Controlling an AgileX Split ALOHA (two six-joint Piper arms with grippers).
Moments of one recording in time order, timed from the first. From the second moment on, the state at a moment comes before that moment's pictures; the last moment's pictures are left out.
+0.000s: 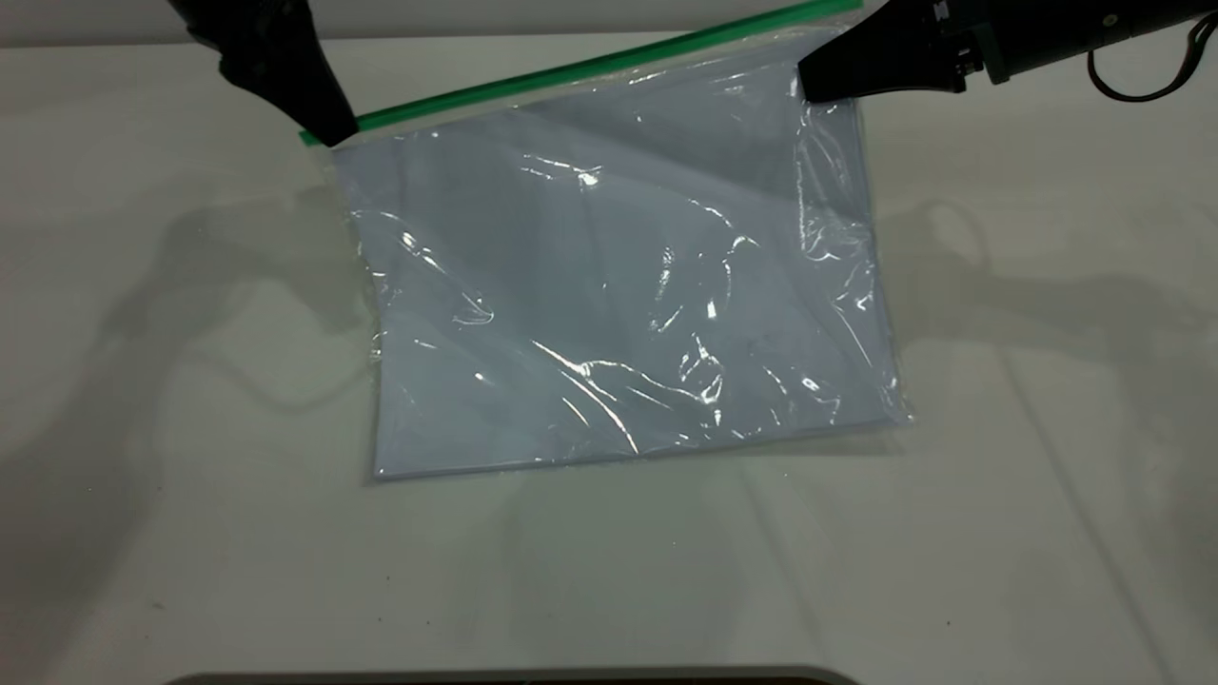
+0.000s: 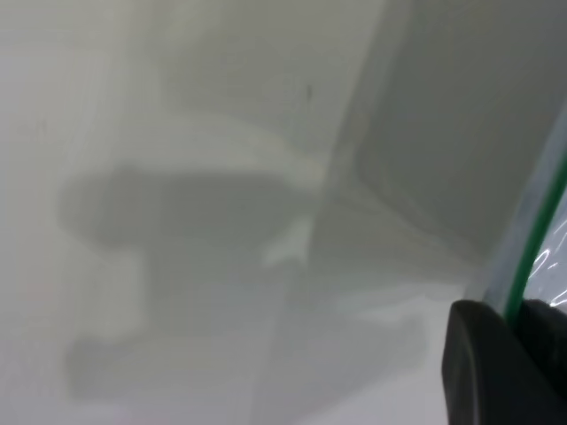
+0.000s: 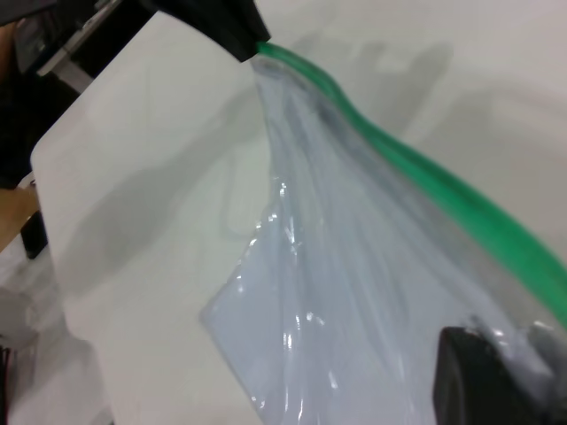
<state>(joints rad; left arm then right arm) -0.12 2.32 -1.69 -0.46 0.90 1.31 0.01 2.23 -1.17 1.50 0.99 -1.84</state>
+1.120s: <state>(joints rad) -0.11 1.76 -1.69 -0.15 0.91 0.38 0.01 1.65 -1.48 0.63 0.82 -0.69</state>
